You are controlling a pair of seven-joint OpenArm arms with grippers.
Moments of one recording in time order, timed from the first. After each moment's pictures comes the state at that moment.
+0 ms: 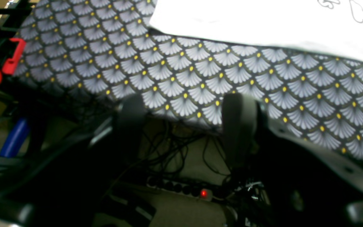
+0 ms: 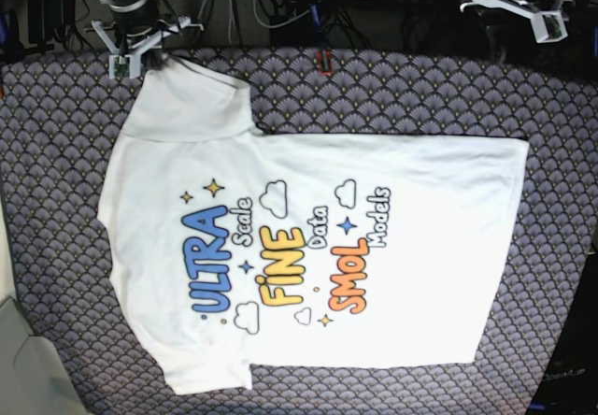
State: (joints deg) left arm 55.0 -13.0 -17.0 109.0 -23.0 -0.6 -2.9; right arm -40.6 5.8 6.0 104.7 8.2 0.5 -23.5
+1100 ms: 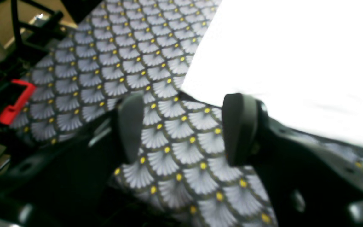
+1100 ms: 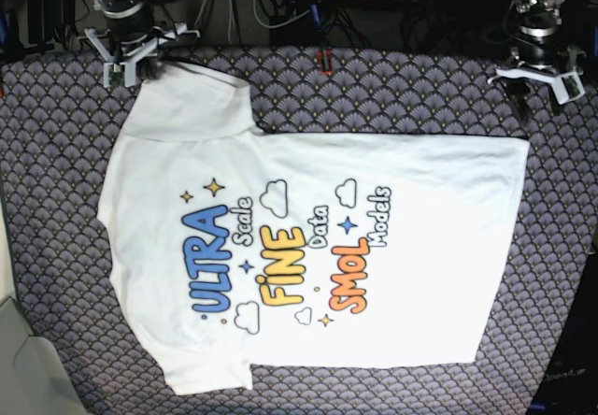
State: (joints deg) left arm 32.7 -12.8 -22.0 92.5 -22.8 -1.2 -2.7; right arm -40.6 6.4 6.2 109.6 7.7 0.5 -25.7
